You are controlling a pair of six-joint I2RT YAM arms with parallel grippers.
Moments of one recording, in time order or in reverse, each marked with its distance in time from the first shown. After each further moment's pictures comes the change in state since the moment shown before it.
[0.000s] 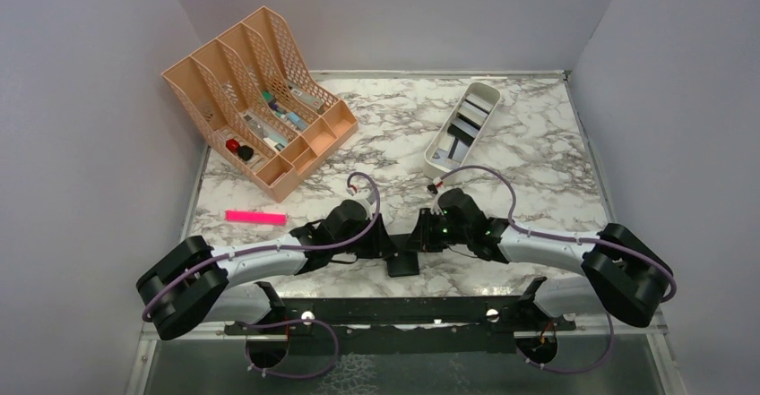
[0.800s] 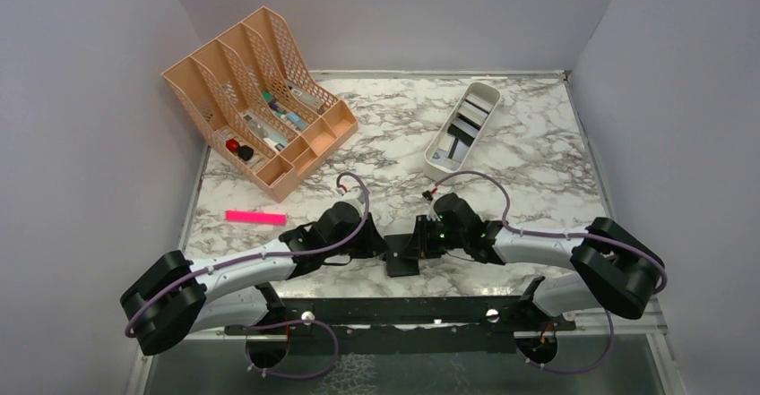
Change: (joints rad) left arm 0.000 -0.127 -0.009 -0.102 -0.082 -0.005; right arm 0.018 0.011 -0.027 0.033 -0.034 0.008
